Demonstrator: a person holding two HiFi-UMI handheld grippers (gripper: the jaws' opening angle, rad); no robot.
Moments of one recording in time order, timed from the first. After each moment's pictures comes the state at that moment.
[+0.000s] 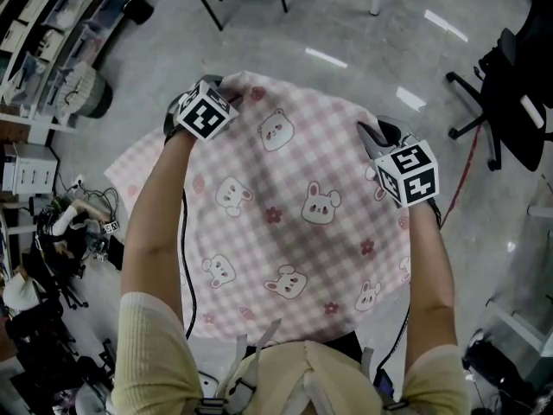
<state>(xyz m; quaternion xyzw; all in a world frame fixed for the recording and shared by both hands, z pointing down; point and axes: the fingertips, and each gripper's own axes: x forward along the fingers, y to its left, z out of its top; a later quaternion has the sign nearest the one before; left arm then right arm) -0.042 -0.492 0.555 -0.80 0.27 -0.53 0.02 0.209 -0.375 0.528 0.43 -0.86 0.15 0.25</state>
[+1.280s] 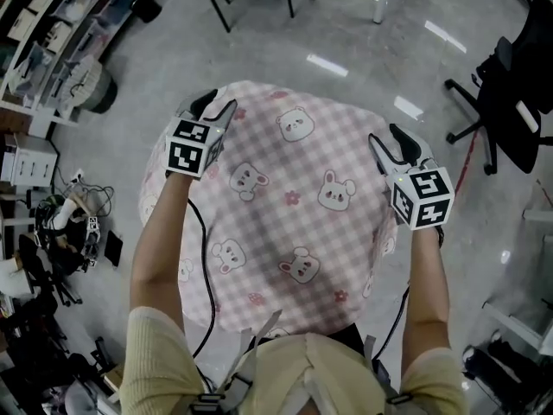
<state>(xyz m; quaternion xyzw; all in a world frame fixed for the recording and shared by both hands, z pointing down) -0.102 -0.432 0.472 -0.83 0.45 -0.33 -0.03 0.202 -0.328 0.468 0.50 -0.83 0.14 0.19</state>
